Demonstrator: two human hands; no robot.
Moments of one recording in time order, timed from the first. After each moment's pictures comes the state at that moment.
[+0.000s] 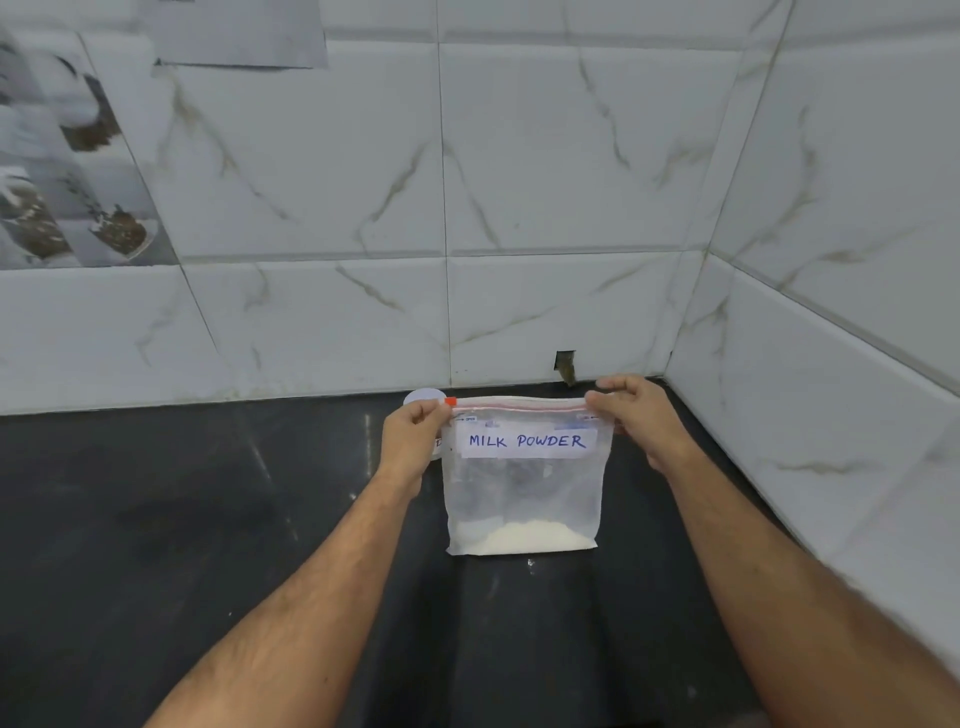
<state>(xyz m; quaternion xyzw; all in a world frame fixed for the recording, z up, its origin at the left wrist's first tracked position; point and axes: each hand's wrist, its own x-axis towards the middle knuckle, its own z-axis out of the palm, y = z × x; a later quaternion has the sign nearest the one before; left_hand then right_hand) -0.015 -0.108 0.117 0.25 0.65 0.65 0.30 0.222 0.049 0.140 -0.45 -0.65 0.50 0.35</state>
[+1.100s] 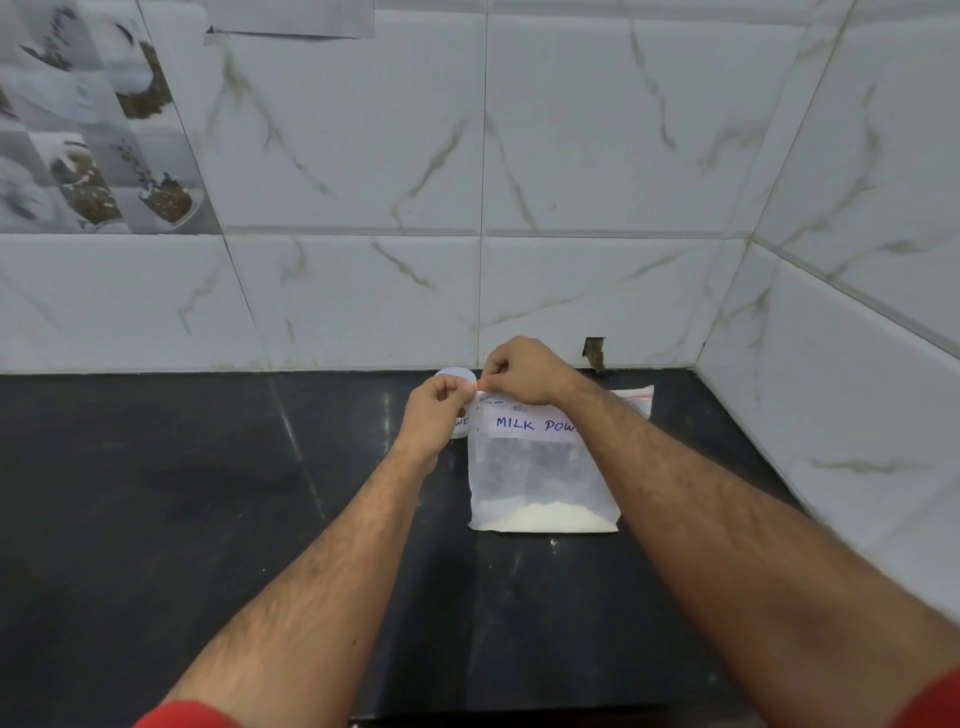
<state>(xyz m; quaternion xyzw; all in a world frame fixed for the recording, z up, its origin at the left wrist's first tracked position) -0.029 -0.124 0.117 0.30 0.66 0.62 0.29 0.077 -0.008 0.182 -0.31 -0.91 0.24 0.09</state>
